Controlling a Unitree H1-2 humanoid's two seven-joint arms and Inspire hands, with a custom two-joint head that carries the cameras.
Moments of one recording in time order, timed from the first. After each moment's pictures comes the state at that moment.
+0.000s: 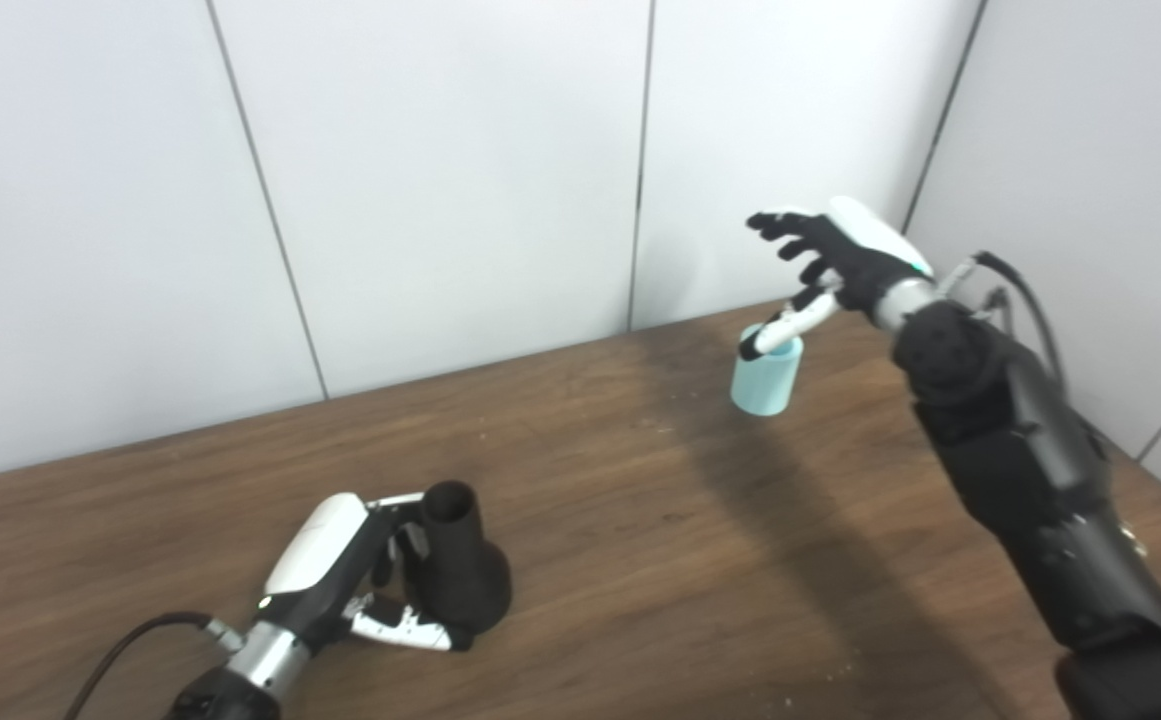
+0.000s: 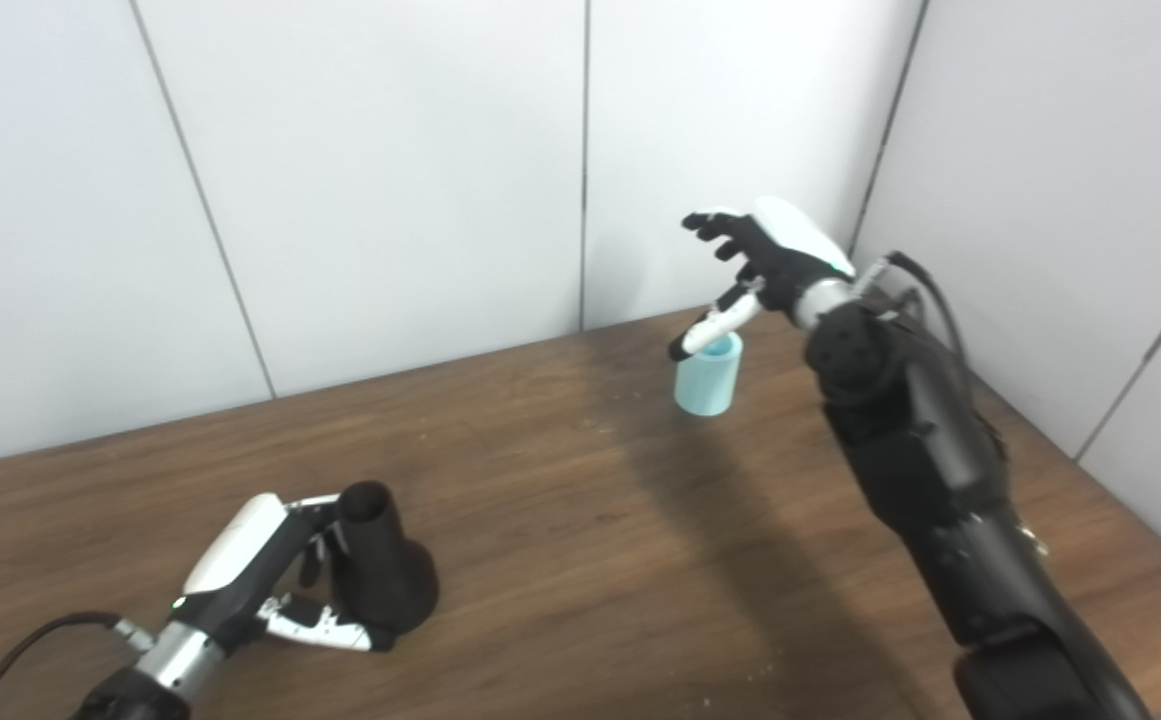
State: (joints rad) left arm -0.45 0.28 -0.47 0.35 0.49 -0.30 -0.04; right arm -0.56 -0.61 0.02 0.02 -0.64 0.47 0.35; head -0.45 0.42
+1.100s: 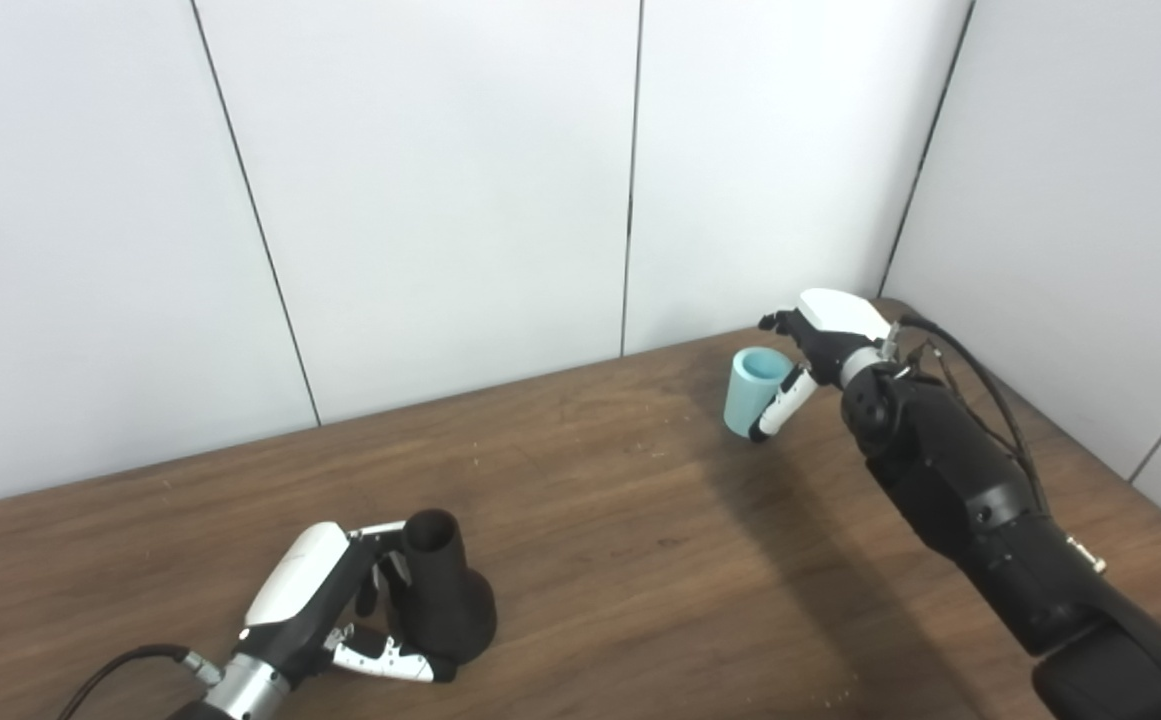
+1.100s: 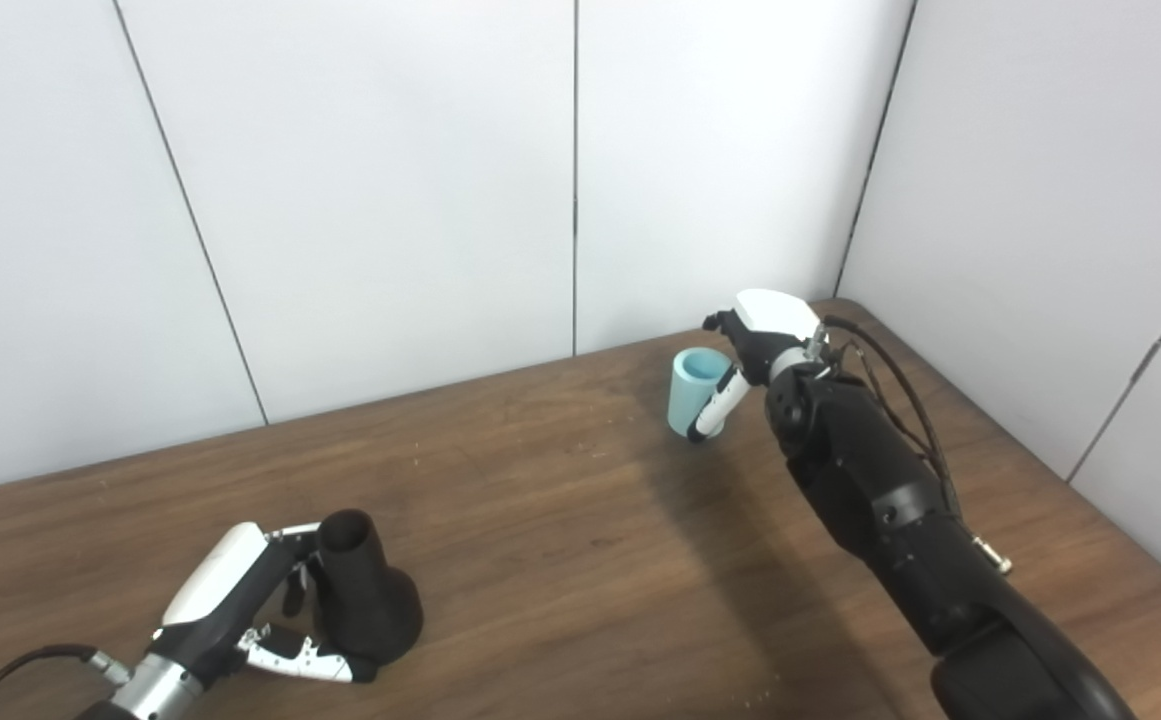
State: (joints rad) left arm -0.45 0.30 -0.46 0.35 0.48 -0.30 -0.05; right arm -0.60 -0.60 0.15 0.34 -0.79 0.41 0.20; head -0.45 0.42
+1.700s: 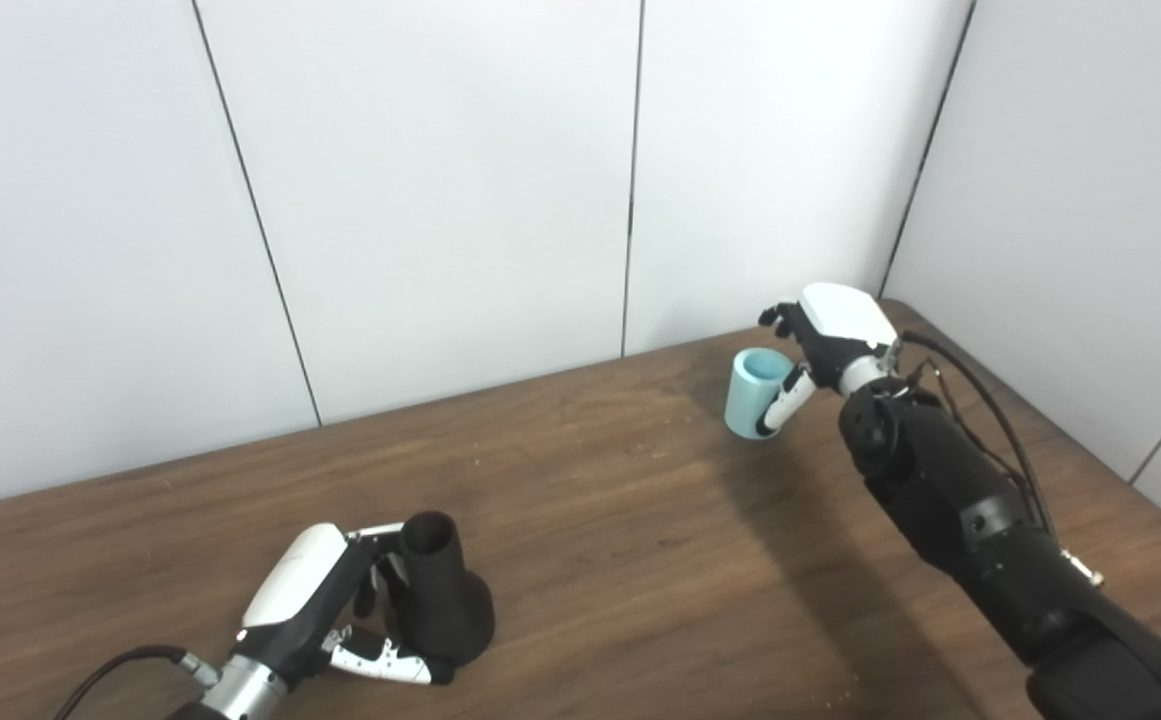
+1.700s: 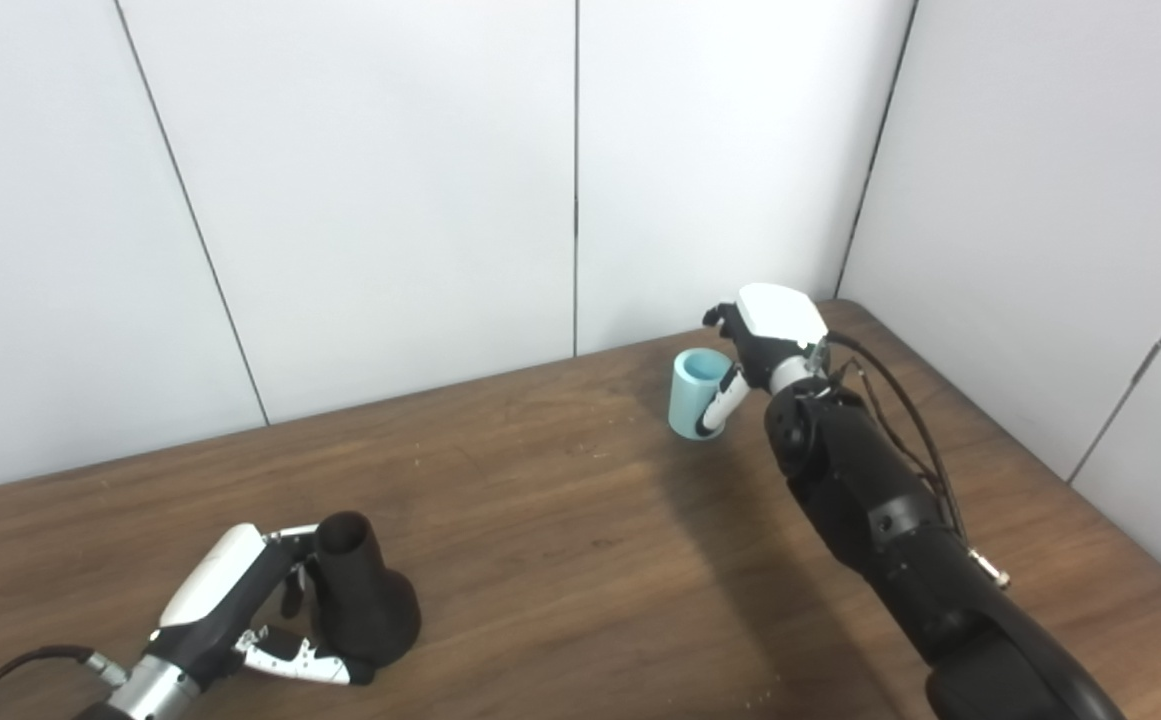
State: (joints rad) left arm -0.44 0.30 -0.45 0.33 0.48 -0.30 -0.06; right arm -0.59 -0.58 0.16 0.43 -0.76 0.34 0.03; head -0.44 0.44
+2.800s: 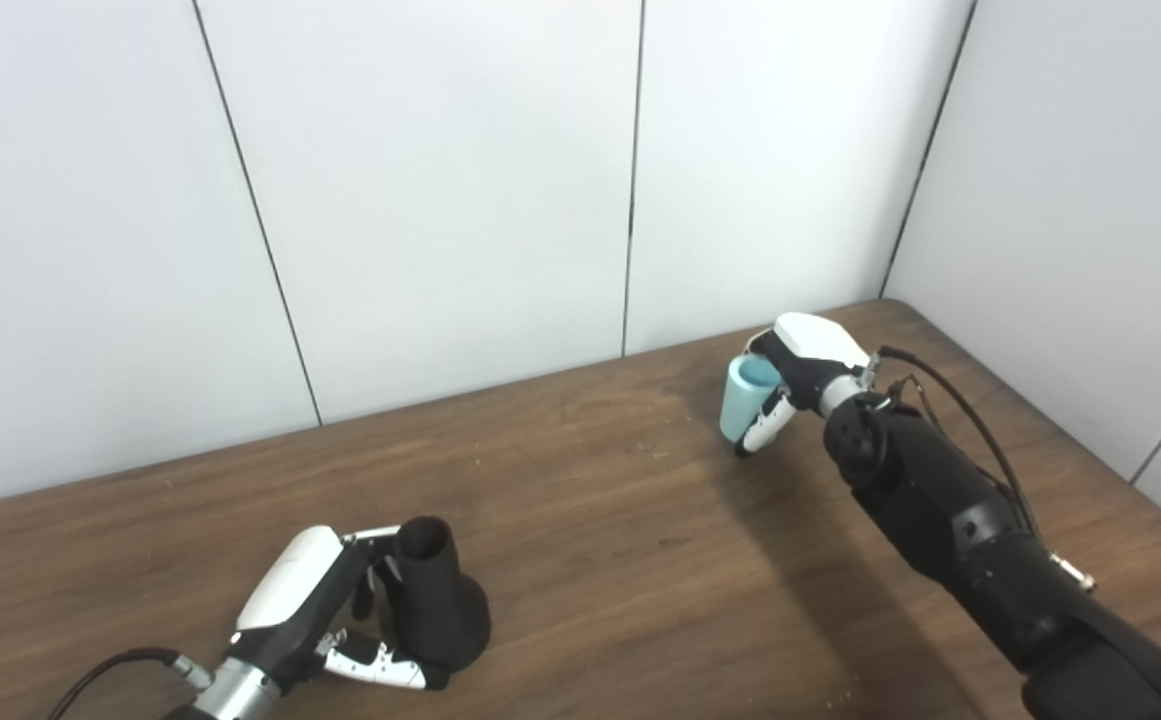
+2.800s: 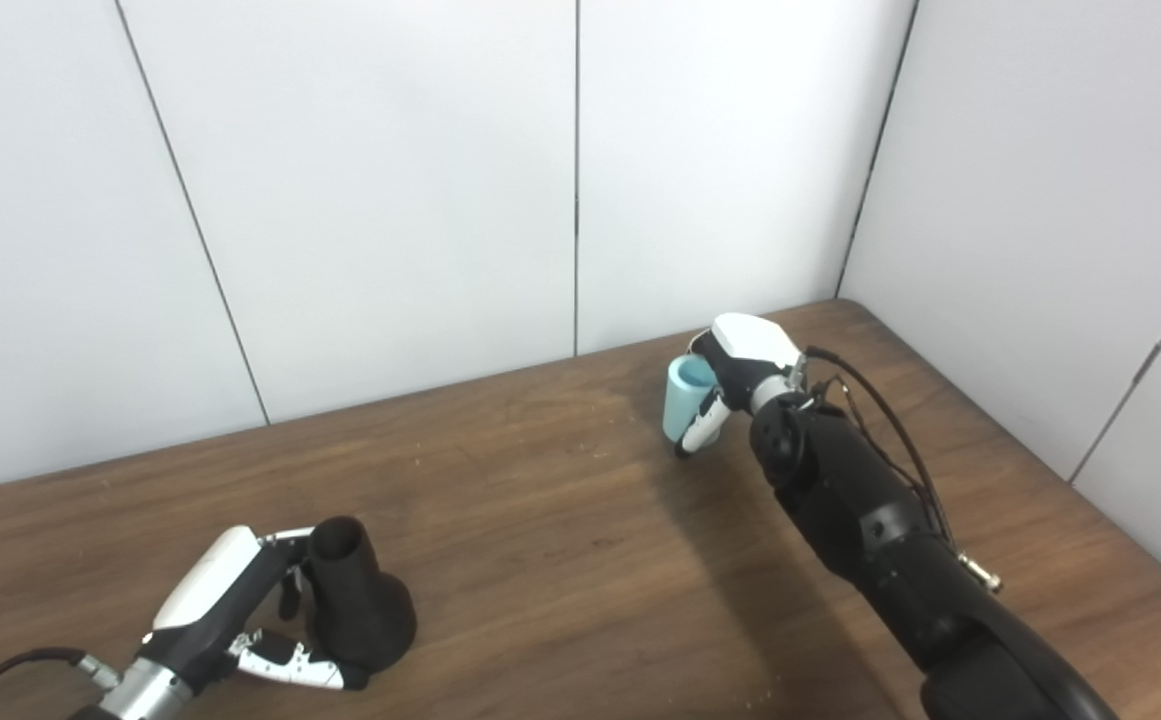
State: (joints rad) left arm -0.43 0.31 -0.44 0.31 0.48 -0.30 -0.09; right arm -0.57 -0.58 0.19 0.42 -0.69 0.31 0.06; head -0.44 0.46
